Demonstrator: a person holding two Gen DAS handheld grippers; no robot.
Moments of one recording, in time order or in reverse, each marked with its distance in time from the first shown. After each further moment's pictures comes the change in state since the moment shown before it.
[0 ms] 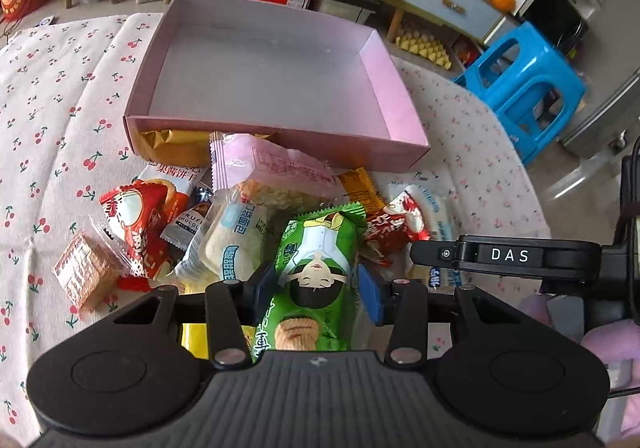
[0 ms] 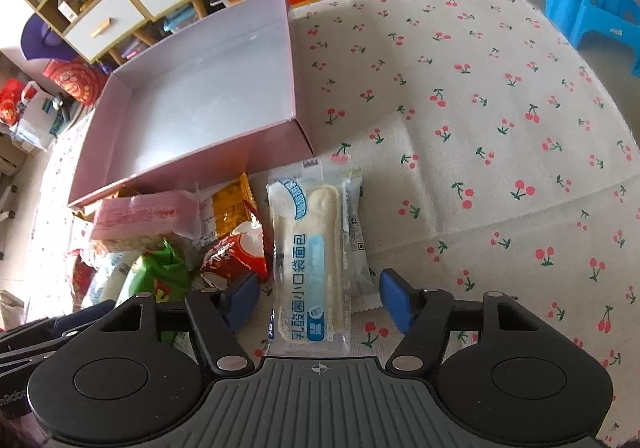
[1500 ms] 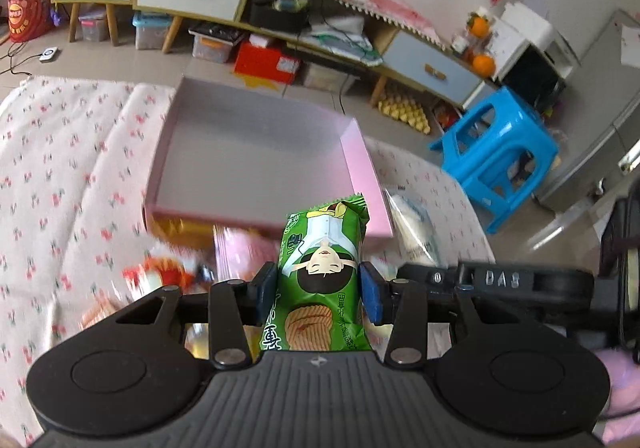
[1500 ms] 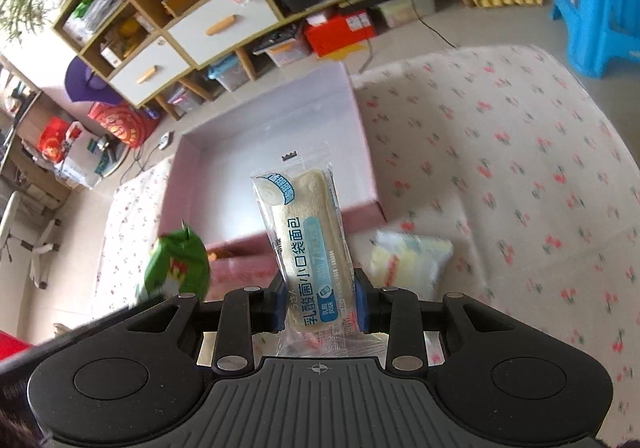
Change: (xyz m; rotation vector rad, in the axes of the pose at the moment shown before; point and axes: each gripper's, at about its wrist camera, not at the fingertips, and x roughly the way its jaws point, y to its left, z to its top) left arm -0.040 0.004 0.031 -0.051 -0.194 -0.067; right arm -0.049 0.028 0.028 0.025 -0.122 0.142
